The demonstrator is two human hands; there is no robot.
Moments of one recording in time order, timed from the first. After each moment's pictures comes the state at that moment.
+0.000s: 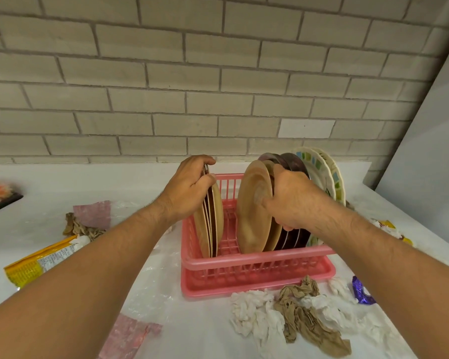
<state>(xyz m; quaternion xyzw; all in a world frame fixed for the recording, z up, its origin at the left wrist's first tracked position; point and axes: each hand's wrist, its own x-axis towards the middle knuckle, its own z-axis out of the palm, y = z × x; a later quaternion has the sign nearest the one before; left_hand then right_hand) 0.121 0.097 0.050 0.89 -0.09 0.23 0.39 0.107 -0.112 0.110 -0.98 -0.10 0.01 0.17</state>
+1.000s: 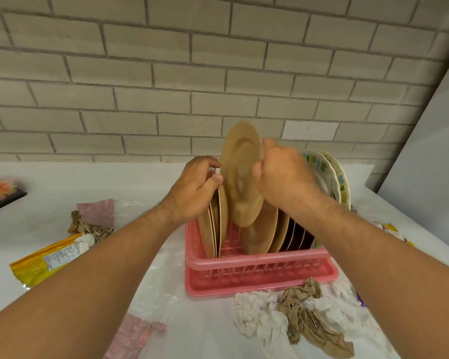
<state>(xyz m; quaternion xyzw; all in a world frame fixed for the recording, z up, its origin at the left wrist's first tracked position) 0.123 0.101 0.042 0.89 -0.10 0.25 0.38 0.122 -0.082 0.120 -0.95 -0.16 -0.20 0.18</state>
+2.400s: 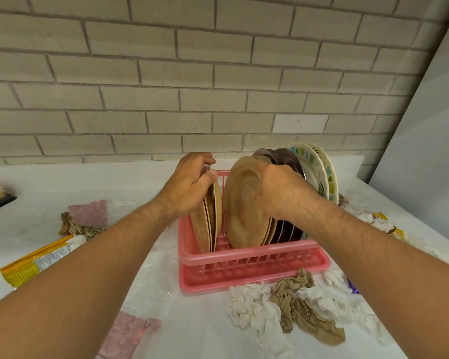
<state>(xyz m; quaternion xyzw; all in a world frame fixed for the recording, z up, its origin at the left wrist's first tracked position) 0.122 0.091 0.048 0.89 -0.11 0.23 0.38 0.110 -0.100 0.111 -0.99 -0.11 -0.01 0.07</state>
